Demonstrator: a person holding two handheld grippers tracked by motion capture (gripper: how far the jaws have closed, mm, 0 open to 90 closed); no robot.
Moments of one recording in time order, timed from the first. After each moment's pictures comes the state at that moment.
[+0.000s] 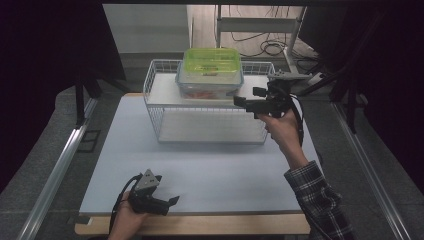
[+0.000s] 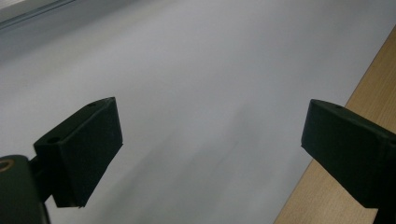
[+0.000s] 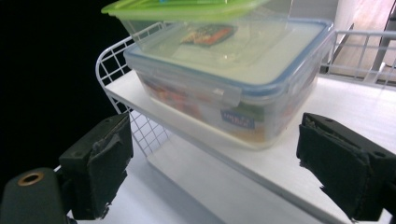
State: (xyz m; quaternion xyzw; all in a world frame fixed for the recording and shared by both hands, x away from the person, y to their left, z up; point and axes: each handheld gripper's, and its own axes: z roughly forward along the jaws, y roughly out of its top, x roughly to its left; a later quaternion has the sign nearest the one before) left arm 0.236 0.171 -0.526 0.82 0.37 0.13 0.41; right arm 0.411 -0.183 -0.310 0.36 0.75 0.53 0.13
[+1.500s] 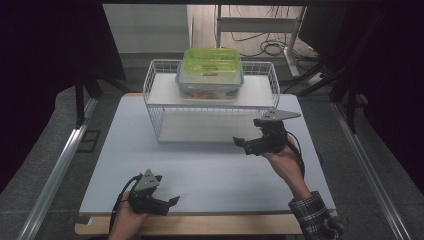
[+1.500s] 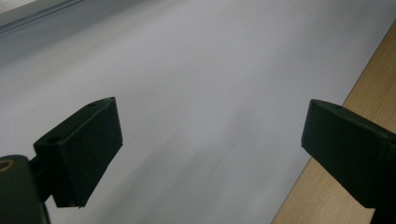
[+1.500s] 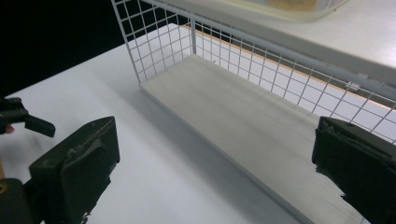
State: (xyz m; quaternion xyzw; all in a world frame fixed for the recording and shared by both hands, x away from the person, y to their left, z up) left arm 0.235 0.171 -0.525 0.82 0.37 0.13 0.42; right arm 0.365 -0.190 -0.385 0.30 0.81 0.47 0.16
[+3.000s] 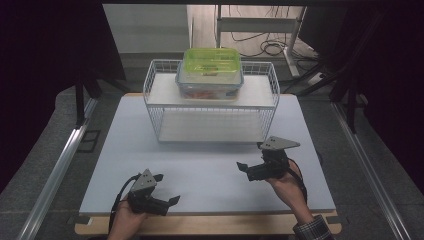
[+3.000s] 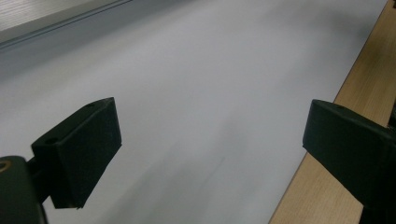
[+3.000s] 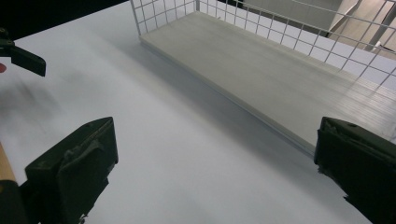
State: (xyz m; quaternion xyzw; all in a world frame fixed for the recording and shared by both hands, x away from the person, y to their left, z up) left arm 0.235 0.173 -0.525 0.81 0.35 0.13 0.45; right arm 0.326 -0.207 -0.439 0.30 0.82 0.45 0.17
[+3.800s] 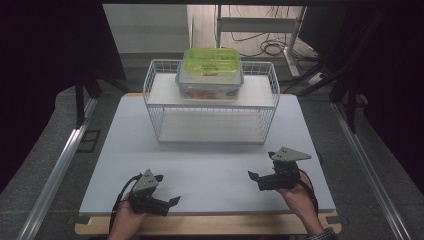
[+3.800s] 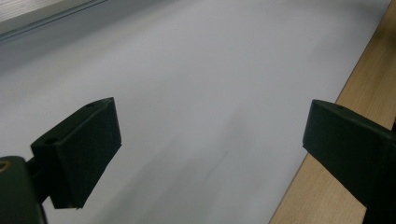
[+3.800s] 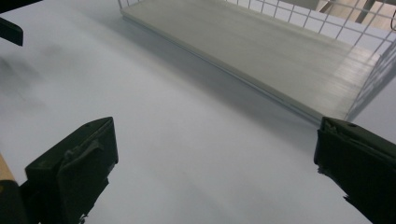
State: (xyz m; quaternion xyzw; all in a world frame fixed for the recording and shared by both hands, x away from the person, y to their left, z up) left arm 0.235 0.171 -0.526 0.81 0.36 0.13 0.44; right arm 0.310 -0.241 -0.462 0.33 0.82 0.43 0.18
